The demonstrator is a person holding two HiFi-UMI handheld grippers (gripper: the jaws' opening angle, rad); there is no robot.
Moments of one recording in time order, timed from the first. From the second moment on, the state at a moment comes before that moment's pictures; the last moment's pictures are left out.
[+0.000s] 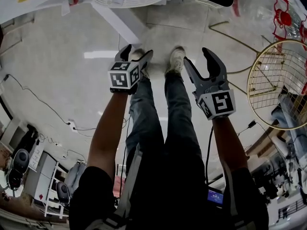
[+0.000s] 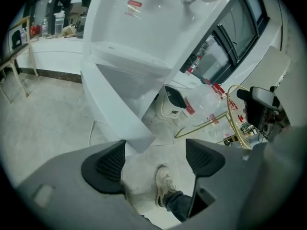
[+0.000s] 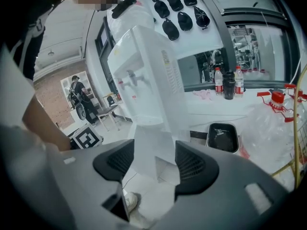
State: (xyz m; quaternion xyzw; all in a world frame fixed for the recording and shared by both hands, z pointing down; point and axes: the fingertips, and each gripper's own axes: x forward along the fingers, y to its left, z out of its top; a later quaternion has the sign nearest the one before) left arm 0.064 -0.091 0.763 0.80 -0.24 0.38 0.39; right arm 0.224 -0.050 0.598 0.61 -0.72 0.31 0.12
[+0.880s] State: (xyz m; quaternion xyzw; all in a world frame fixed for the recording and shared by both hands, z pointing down) left arm 0.136 -0.106 0.767 0.82 -0.20 0.39 0.37; right arm 0.280 -0.024 0.619 0.65 -0.68 0.32 0.11
